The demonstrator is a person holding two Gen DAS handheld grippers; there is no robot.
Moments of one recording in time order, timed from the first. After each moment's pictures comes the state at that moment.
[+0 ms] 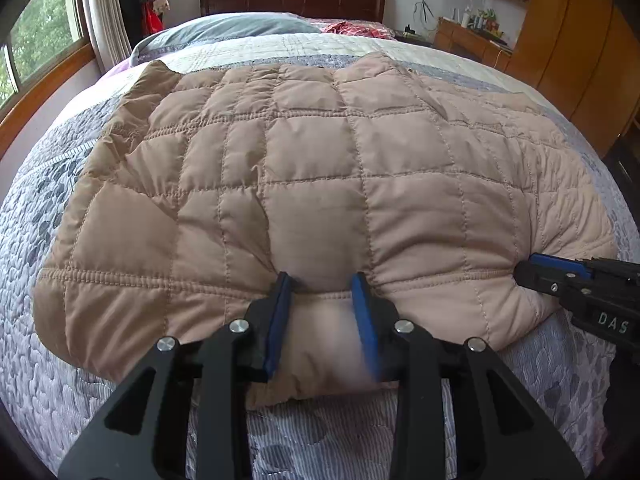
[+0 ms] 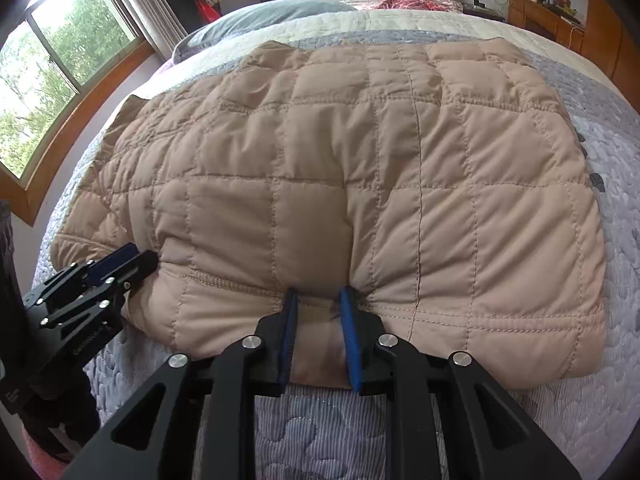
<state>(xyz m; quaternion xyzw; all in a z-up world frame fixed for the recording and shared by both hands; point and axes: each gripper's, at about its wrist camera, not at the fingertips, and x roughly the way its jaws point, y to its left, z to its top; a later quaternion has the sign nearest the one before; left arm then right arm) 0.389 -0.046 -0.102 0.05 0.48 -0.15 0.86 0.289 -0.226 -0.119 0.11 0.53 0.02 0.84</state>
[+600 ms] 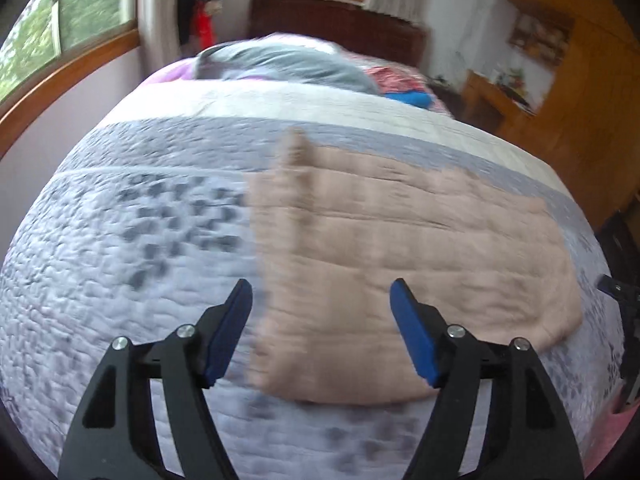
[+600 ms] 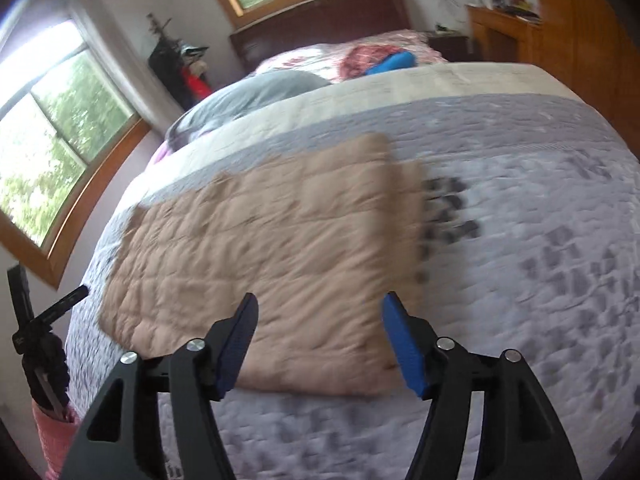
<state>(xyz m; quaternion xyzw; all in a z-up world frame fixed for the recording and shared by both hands) 0.433 0.102 -0.022 -0.04 0.45 -0.11 0.88 0.253 -0.370 -0.040 0.20 0.45 0.00 0.87</state>
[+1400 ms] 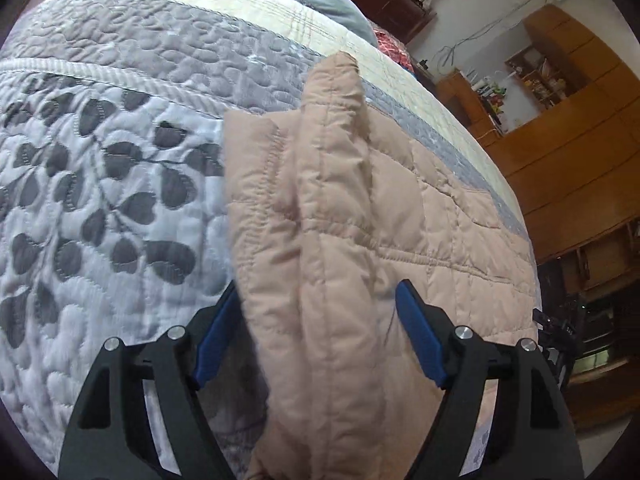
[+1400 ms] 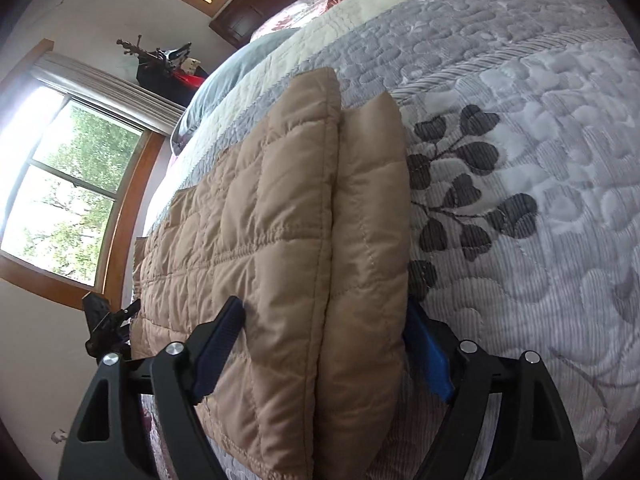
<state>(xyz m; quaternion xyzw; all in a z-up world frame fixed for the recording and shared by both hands) 0.557 0.113 -0.128 -0.20 0.54 -0.22 0.79 0.332 -0.428 -0.138 0.35 0.50 0.08 0.79</state>
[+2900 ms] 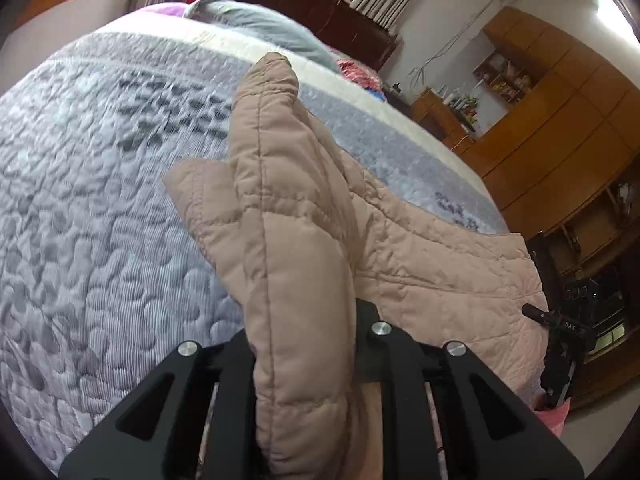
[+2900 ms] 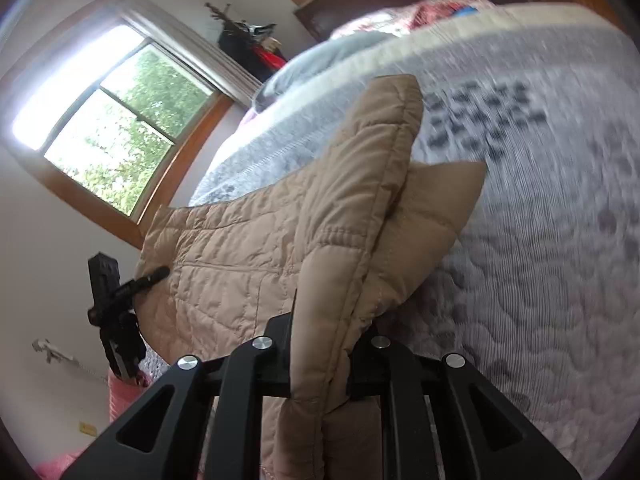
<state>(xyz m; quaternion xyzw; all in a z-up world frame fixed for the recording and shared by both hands) 0.347 0.145 -0.073 -0.18 0.47 -0.22 0.84 0.163 -0.325 -0.070 0.28 0.46 0.17 0.82</state>
